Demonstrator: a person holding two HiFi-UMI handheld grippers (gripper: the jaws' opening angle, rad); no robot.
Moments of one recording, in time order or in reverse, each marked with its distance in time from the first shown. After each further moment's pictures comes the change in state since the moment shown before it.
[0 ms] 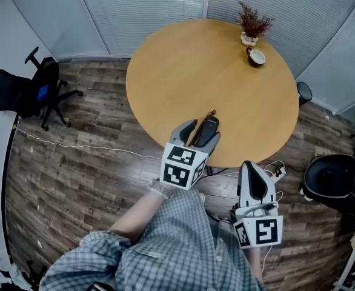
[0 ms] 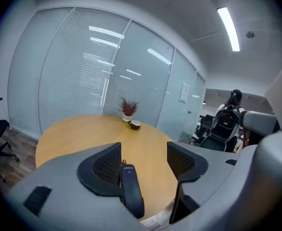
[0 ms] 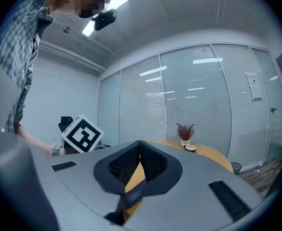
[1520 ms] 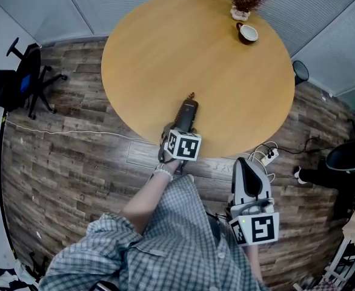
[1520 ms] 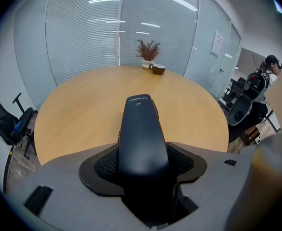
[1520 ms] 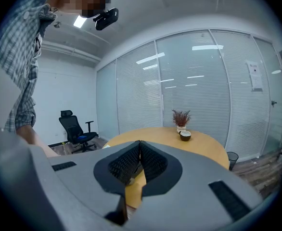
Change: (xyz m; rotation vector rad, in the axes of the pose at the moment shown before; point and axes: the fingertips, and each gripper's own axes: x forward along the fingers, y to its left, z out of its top) left arm 0.103 0.047 -0.186 -0.046 0.534 0.283; right arm 0.005 -0.049 -0.047 0.035 0.150 0.015
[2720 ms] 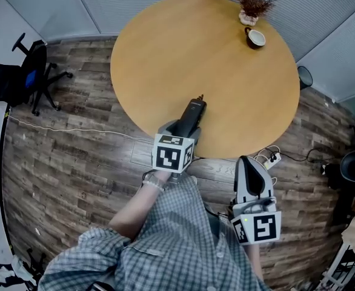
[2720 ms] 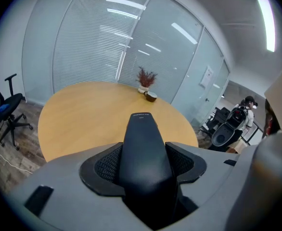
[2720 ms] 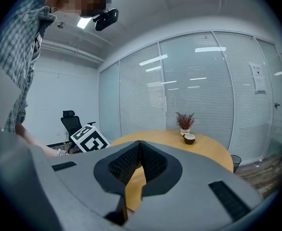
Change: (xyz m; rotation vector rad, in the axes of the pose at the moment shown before) left arm -0.096 0.011 0.045 -0.136 -0.215 -0.201; right arm 0.010 0.018 0.012 -0.020 -0.023 0.021
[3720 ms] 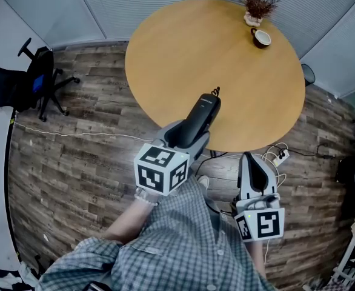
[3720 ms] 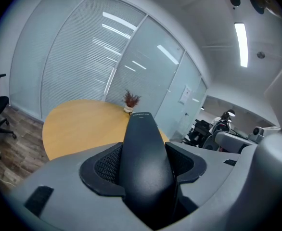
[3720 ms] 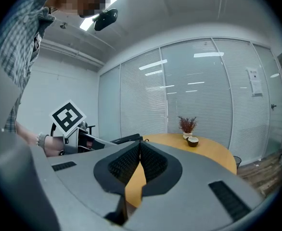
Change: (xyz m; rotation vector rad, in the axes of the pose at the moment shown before) left arm -0.127 -0.010 0.040 0.047 -0.193 -0.204; right arm -0.004 0.064 0.013 0.000 -0.050 -0.032
